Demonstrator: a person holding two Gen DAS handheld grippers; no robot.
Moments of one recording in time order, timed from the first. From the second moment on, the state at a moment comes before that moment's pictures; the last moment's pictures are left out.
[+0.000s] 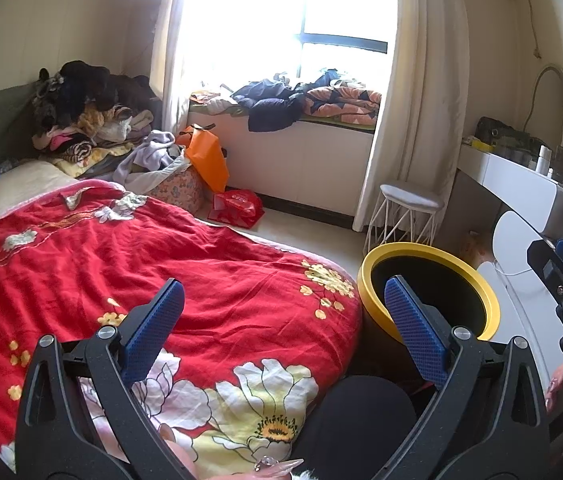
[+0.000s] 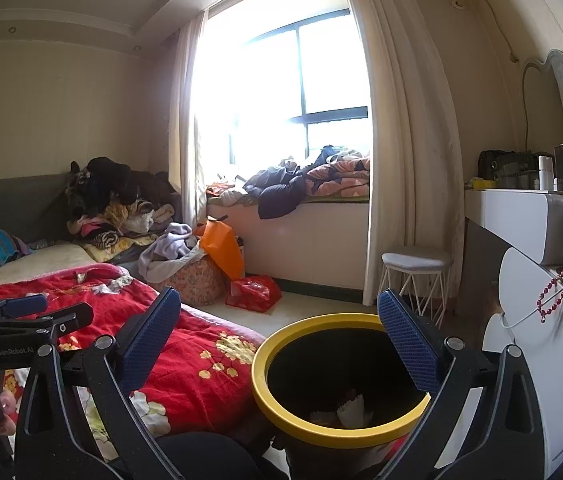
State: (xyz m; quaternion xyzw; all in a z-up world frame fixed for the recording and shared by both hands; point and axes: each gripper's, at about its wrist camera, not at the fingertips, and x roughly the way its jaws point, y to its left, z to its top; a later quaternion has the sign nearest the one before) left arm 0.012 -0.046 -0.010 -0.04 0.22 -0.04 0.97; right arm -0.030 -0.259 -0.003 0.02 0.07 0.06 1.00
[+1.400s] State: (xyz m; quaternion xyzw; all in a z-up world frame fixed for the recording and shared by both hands) left arm 0.000 -0.005 -0.004 -0.07 0.23 0.00 0.97; right arm -0.010 -0.231 0.015 0.04 0.10 0.13 0.98
